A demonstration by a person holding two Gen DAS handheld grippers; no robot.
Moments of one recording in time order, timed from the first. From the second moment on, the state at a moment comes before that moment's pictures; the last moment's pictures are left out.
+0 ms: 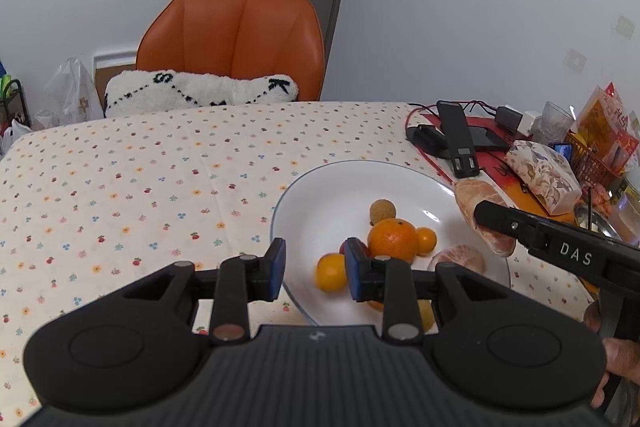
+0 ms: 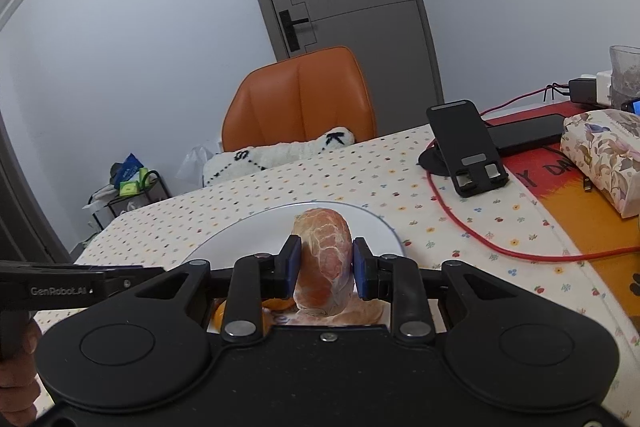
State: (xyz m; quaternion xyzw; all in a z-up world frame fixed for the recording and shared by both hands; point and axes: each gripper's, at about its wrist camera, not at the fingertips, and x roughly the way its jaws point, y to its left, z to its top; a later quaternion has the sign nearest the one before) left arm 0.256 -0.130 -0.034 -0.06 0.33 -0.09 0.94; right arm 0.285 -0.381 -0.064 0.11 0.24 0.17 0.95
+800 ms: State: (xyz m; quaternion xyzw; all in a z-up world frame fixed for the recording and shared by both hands) left arm 0.241 -0.084 -0.020 -0.08 0.31 -0.04 0.95; right arm 0.298 -0.359 -0.049 0.08 0.24 0.17 0.95
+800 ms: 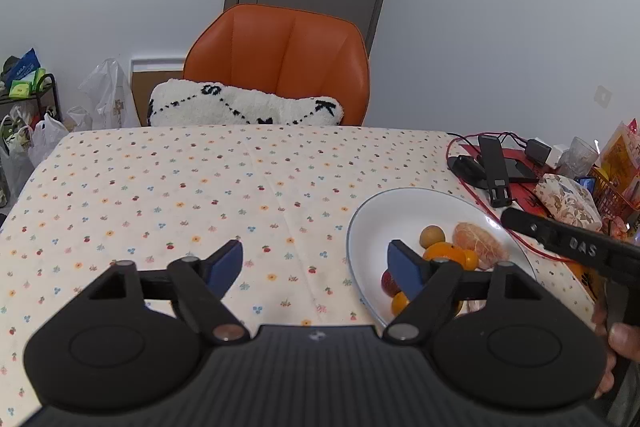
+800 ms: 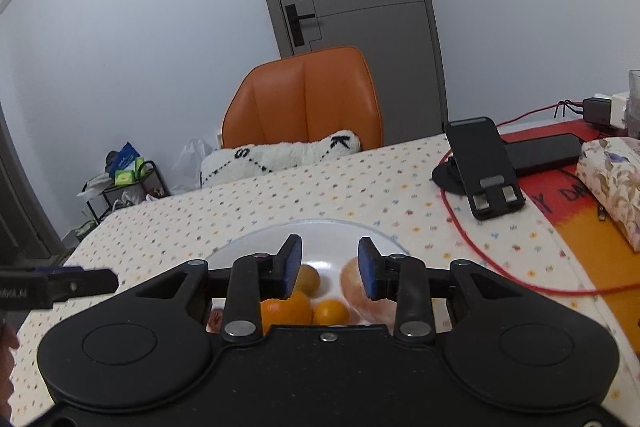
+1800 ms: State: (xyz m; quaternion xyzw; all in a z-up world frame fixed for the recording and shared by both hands) left arm 0.173 -0.057 0.003 -0.08 0.28 -0.03 0.95; right arm 0.211 -0.353 -0.027 0.09 0.23 0.16 0.96
